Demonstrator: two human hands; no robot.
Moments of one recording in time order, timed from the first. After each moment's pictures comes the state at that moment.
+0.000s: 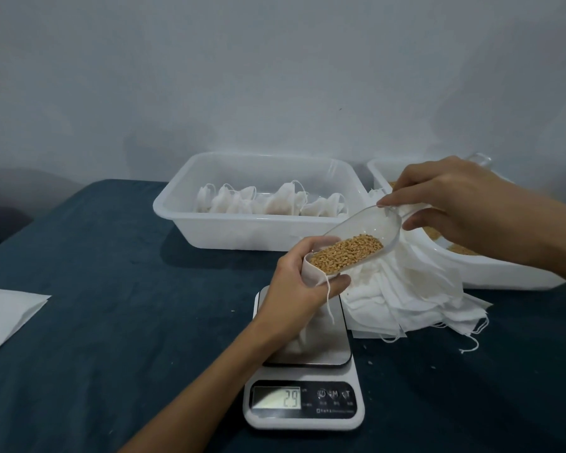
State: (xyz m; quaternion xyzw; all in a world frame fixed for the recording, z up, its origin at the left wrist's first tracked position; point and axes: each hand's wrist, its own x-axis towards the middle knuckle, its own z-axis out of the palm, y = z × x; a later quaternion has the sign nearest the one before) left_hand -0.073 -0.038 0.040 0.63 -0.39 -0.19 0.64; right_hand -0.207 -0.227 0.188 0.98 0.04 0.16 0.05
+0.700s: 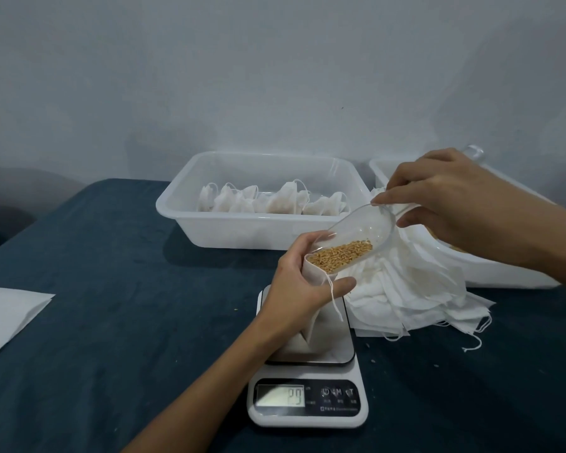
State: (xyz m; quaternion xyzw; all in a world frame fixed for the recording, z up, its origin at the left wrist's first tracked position) left_hand -0.071 -0.035 0.039 0.61 -0.40 -0.19 0.66; right_hand -0.201 -0.224 0.182 0.97 0.06 0.20 0.14
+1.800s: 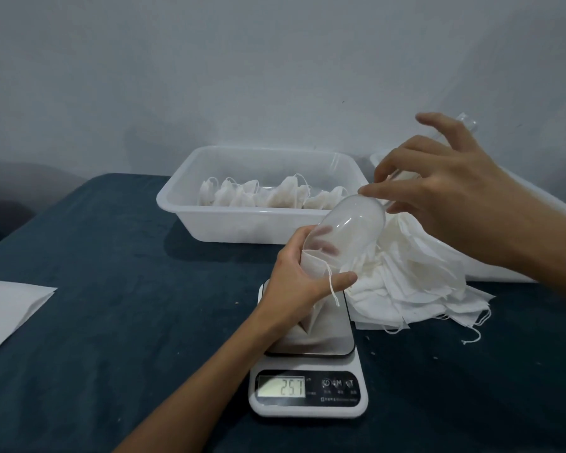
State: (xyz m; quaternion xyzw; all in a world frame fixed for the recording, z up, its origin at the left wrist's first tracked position) left_hand -0.067 -0.037 0.035 0.62 -0.40 -0.17 0.65; right_hand -0.197 -0.212 0.180 0.91 0.13 0.30 0.25
